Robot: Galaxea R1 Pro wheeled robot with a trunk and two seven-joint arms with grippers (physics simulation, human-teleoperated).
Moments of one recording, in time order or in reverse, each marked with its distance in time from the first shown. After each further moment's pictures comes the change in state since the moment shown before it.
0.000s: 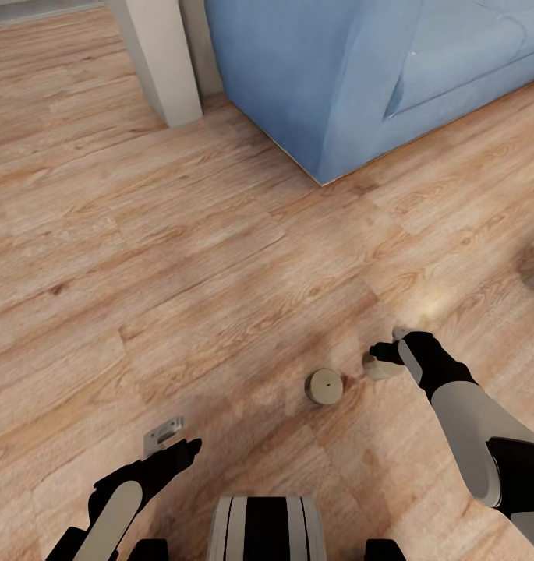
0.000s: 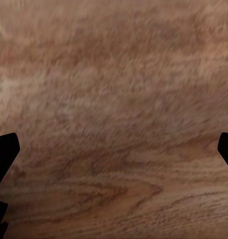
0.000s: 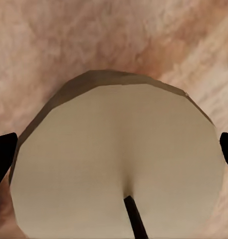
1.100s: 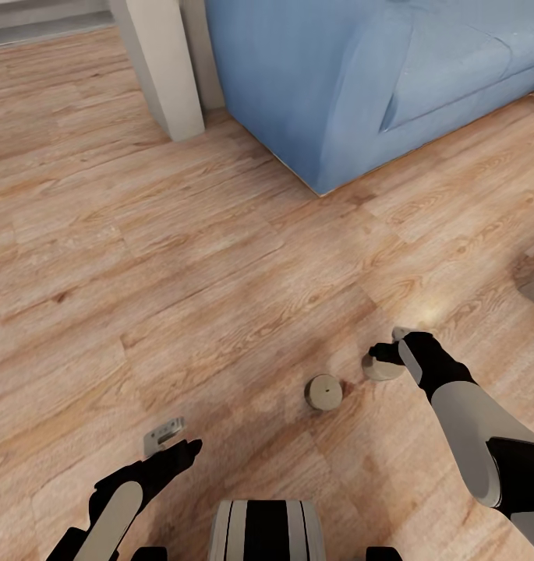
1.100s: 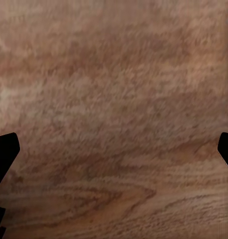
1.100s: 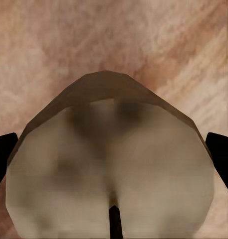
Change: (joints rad) left arm 0.001 0.000 -0.002 0.003 0.000 -0.002 -0.001; right arm 0.000 0.000 0.000 0.002 -0.004 0.003 0.001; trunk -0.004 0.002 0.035
